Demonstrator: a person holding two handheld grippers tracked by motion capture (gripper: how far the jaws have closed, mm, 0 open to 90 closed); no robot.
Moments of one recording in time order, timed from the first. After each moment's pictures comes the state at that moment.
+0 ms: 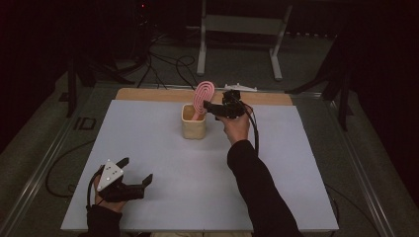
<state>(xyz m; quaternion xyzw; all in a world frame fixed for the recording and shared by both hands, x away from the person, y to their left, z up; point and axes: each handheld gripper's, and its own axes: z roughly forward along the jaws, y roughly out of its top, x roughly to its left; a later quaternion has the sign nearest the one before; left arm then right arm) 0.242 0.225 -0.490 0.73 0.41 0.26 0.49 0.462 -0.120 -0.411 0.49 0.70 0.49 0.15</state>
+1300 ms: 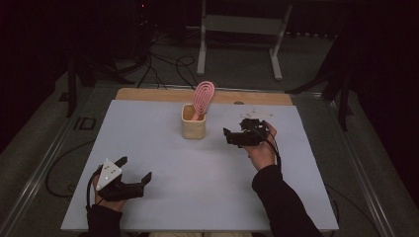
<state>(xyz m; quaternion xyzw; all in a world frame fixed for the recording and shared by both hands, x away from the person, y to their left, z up) 0.243 0.227 -0.490 0.71 0.42 0.26 0.50 0.383 -0.174 -0.428 0.44 0.76 0.40 0.24</state>
